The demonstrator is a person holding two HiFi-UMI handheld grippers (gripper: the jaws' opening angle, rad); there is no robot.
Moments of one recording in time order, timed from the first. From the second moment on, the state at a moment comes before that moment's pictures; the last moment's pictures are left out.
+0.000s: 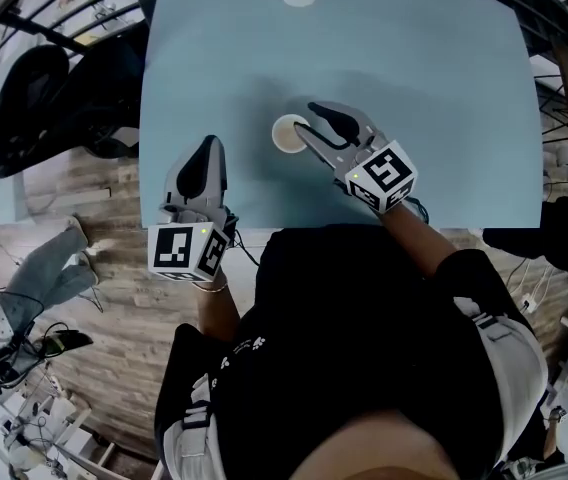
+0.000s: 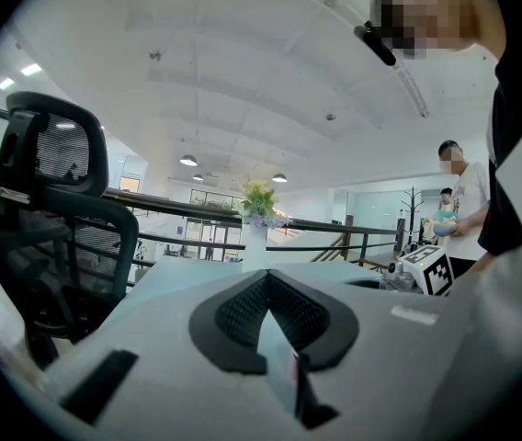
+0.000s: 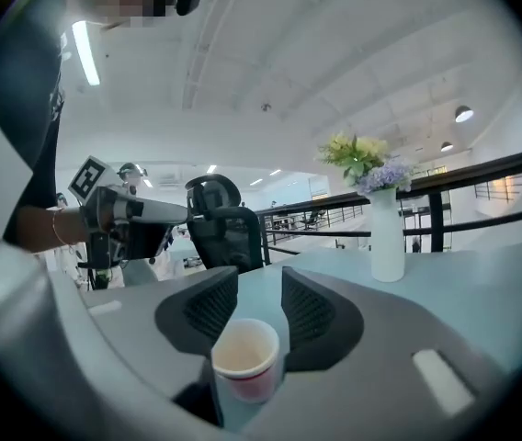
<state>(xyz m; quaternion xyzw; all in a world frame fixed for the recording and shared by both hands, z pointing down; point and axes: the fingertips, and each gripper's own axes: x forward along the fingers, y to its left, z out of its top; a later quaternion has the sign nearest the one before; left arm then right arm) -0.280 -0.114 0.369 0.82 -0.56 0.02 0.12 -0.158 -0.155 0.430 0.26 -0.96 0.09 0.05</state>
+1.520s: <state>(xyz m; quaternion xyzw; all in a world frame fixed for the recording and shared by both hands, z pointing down) -0.264 -0.115 0.370 0.82 -0.55 0.03 0.12 -0.122 -0.165 0.411 0.31 -0.95 0.06 0.03</state>
